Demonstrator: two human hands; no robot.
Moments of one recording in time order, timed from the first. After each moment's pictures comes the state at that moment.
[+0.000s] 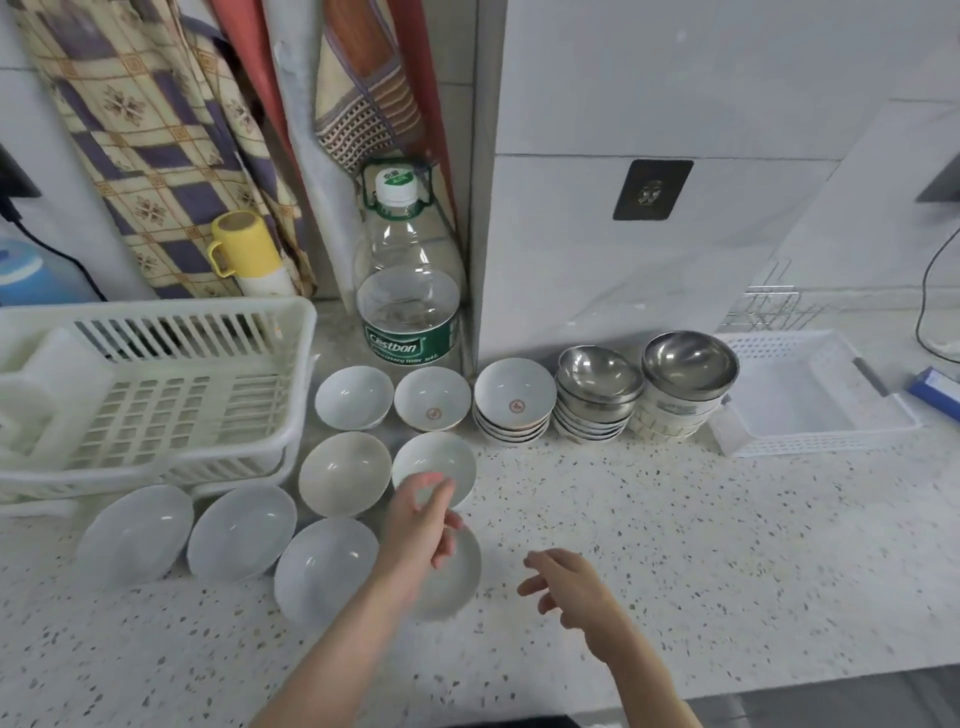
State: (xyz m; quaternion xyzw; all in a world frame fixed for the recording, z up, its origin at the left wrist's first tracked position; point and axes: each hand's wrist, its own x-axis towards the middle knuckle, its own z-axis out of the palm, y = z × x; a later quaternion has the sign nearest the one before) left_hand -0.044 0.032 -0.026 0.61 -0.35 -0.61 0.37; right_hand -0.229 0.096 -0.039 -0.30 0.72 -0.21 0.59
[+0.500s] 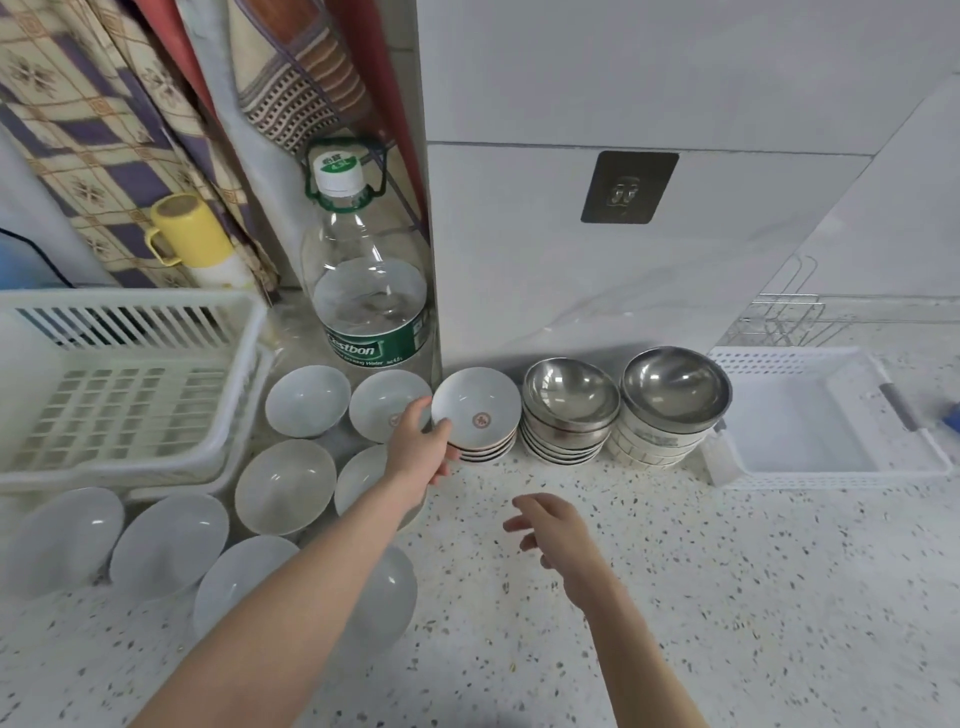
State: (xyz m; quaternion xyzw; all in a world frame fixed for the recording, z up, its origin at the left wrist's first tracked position) left_hand -0.126 -0.086 -0.038 0.69 -0.39 -0.53 0.31; right_hand -0.292 0.012 -0.028 -0.32 0.70 -0.26 0.58
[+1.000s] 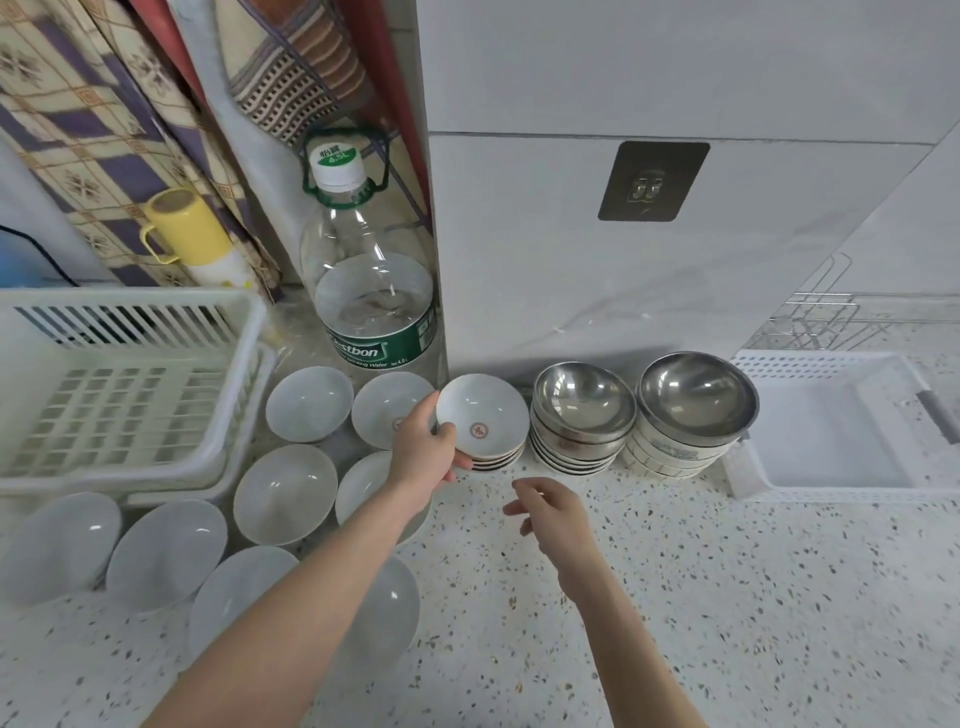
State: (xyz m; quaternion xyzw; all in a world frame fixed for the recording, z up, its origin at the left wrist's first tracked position) left_hand -0.131 -0.091 -0.032 0.68 -0.43 -0.50 0.33; right_hand -0.283 -0.013 -0.038 -0.32 0.69 -0.33 0.56
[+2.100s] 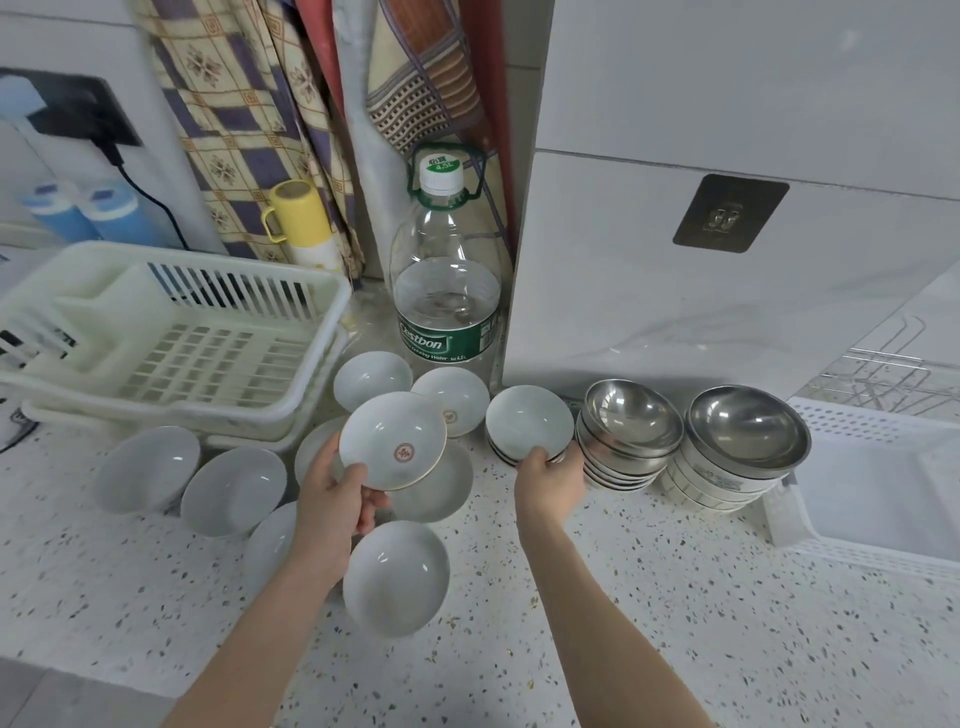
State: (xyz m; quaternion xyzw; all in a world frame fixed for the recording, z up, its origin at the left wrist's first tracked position) left_hand -0.022 0.013 -0.012 0.68 -0.24 -0.47 0.51; right_hand -0.213 -0.054 -0.050 -0.26 0.75 -0.48 0.38
